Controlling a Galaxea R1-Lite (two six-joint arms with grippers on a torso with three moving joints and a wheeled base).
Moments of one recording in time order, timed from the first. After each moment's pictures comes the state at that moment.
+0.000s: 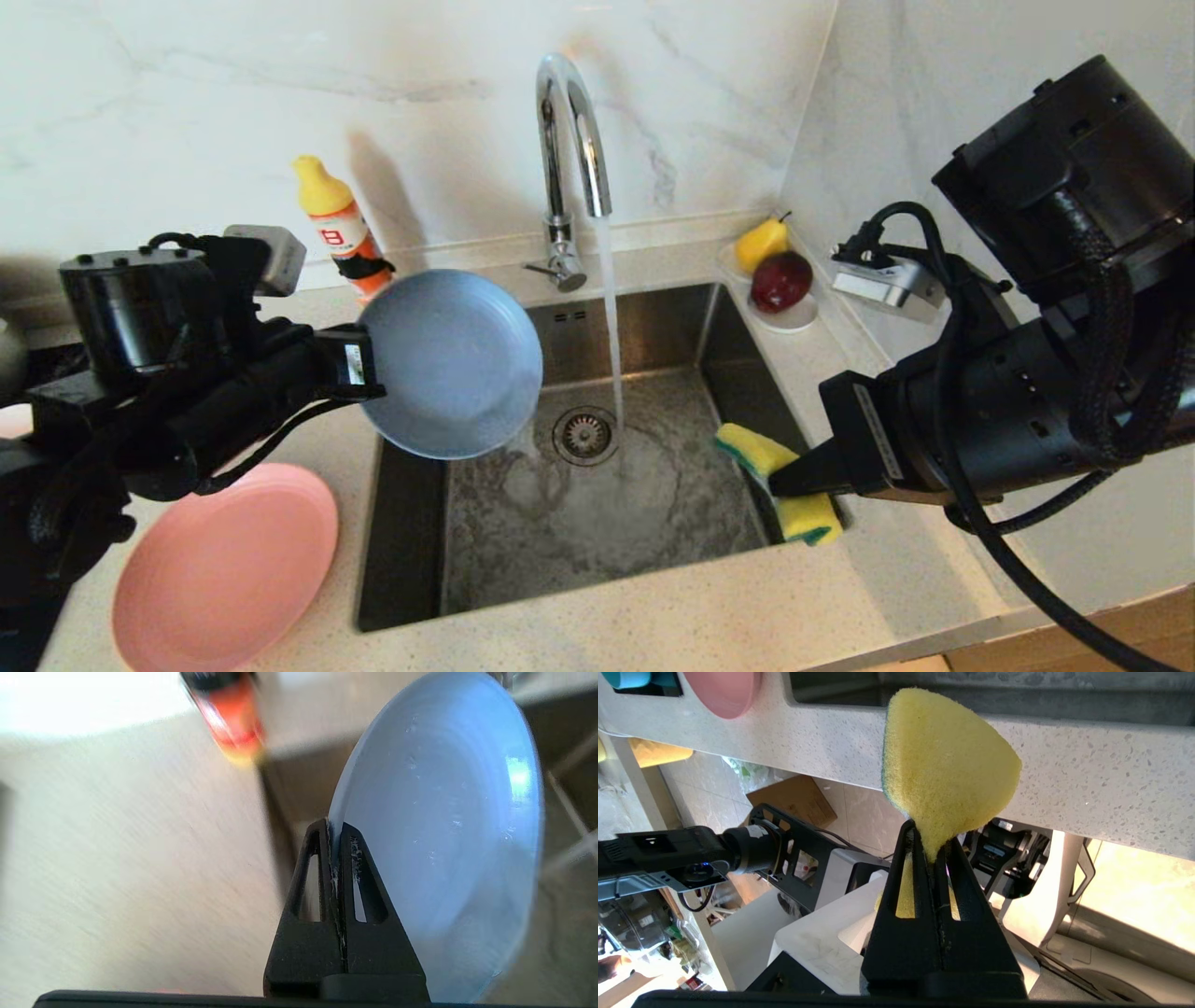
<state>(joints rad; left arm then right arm) -0.24 1.57 -0.75 -0.71 0.24 0.08 0.74 1.59 -1.58 0.77 0.13 0.63</state>
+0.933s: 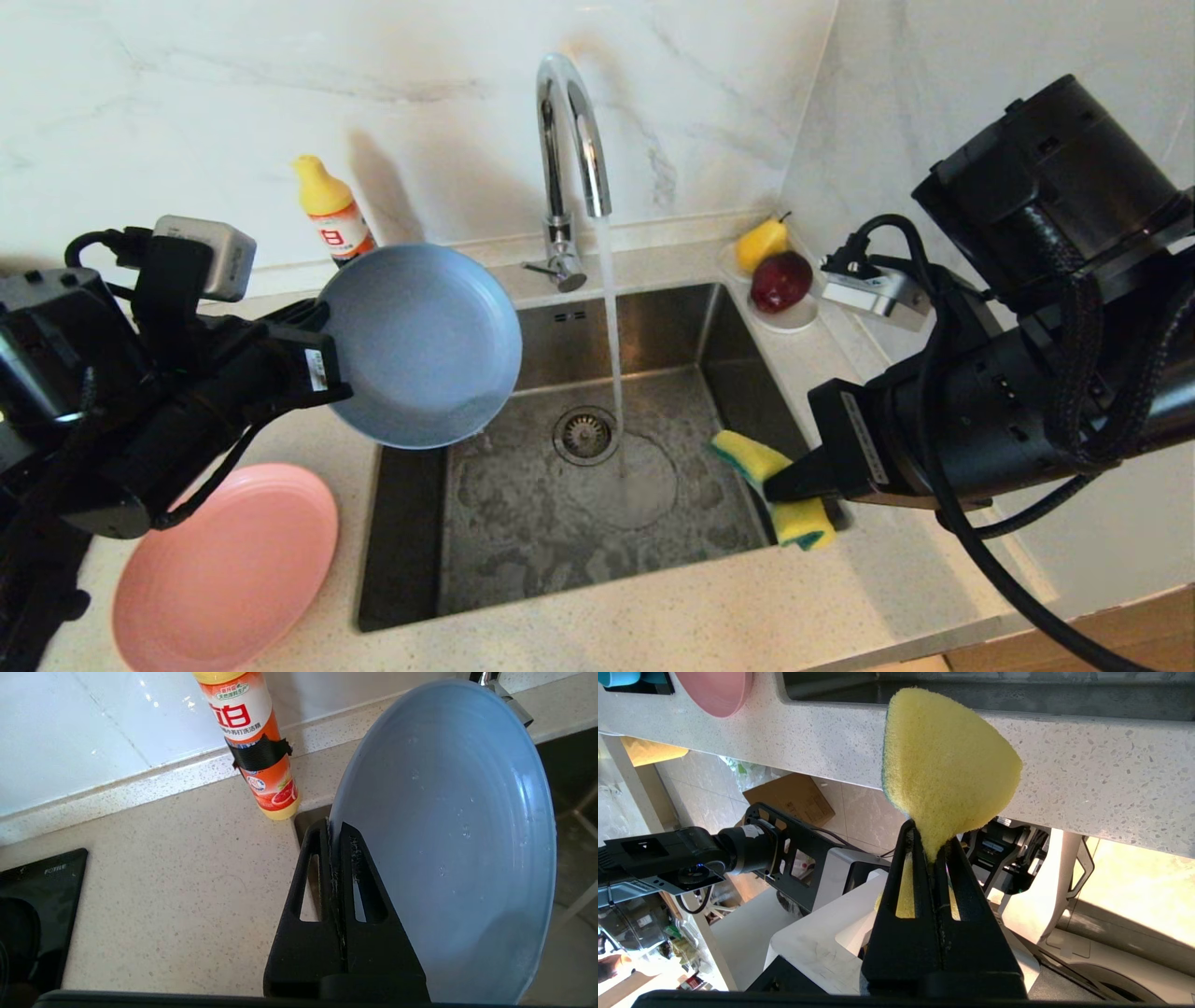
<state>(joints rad) -0.22 1.52 -0.60 -0.99 0.24 0.23 0.74 1.61 -1.58 0.77 0.13 0.63</state>
